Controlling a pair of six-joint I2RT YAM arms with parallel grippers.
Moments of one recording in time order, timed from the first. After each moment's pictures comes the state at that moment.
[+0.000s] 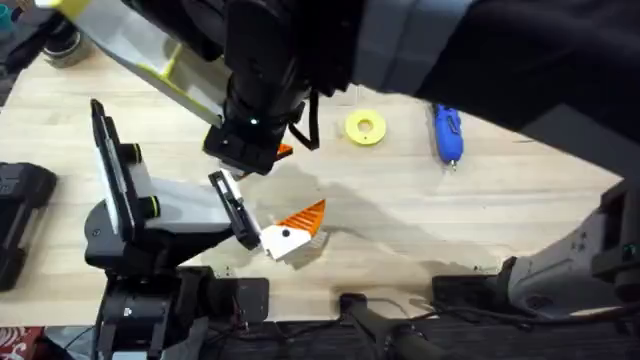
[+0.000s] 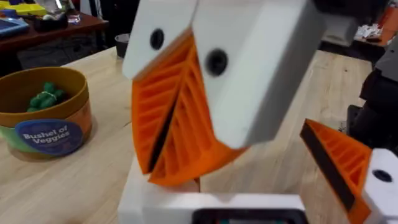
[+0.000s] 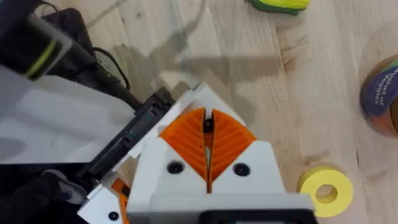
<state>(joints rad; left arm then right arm) 0.01 0.01 0.01 -0.11 1.06 0.02 1.06 1.87 1.91 -1.17 -0.11 -0.19</state>
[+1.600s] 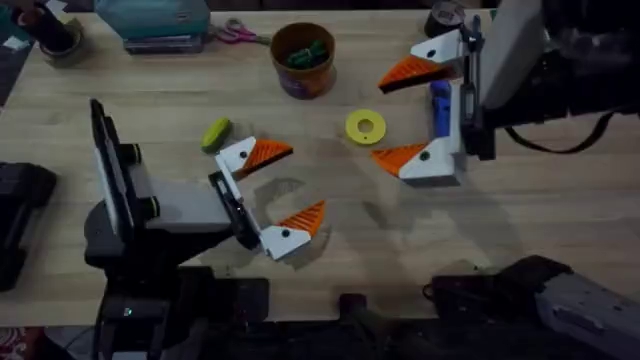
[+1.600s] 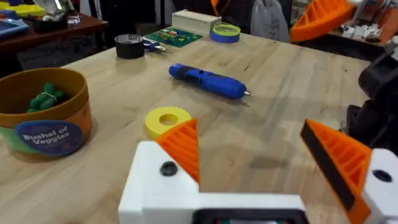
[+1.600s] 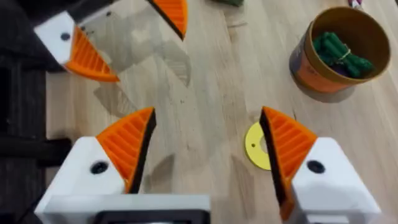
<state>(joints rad) 0.01 0.01 0.01 -0.11 1.06 0.02 0.39 1.10 1.11 -0.92 -0.66 -0.74</state>
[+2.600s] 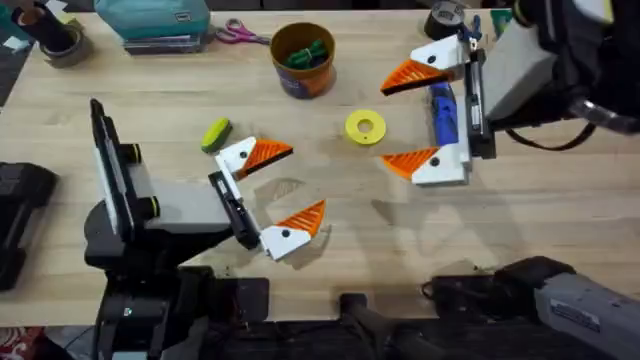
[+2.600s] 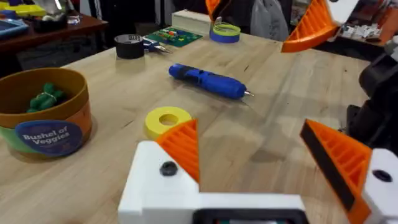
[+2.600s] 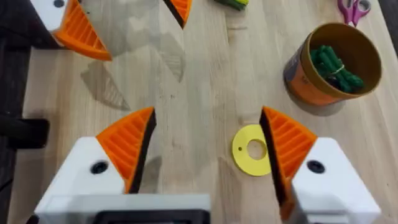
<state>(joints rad) 0.01 0.01 0.01 -0.11 1.06 0.02 0.27 1.12 1.04 -0.91 -0.78 -1.03</state>
